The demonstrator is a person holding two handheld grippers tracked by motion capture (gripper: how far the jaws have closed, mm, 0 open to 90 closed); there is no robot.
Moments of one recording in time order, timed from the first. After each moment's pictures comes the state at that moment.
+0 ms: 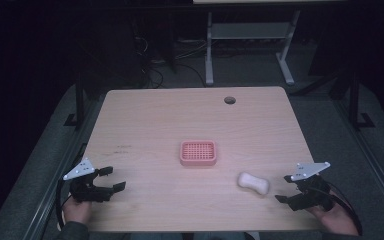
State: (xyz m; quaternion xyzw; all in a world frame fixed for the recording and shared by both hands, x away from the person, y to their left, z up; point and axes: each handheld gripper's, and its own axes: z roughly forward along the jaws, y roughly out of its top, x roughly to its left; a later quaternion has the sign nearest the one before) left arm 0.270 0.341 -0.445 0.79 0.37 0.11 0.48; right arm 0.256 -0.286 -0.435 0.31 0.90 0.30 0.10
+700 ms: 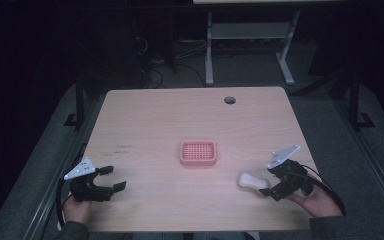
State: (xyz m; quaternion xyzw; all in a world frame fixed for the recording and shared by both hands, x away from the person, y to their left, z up) left arm 0.270 0.340 -0.442 0.79 0.36 0.12 0.47; right arm 0.290 -0.235 -0.414 0.27 0.93 0.25 0.06
